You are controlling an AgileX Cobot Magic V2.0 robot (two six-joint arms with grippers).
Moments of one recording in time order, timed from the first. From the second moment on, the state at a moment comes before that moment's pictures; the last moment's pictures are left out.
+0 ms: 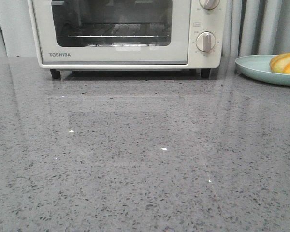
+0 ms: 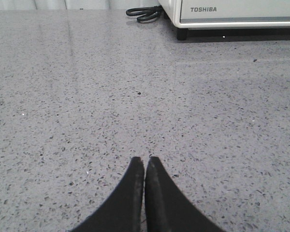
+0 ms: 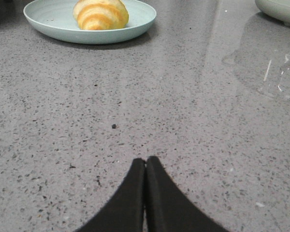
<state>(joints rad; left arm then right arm) -0.07 0.00 0.00 -0.12 0.32 0.10 -0.16 -0.01 0.01 -0.22 0.34 0.13</state>
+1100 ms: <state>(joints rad) -0.07 0.00 0.00 -0.12 0.32 0.10 -0.16 -0.01 0.01 -0.34 0.02 0.13</state>
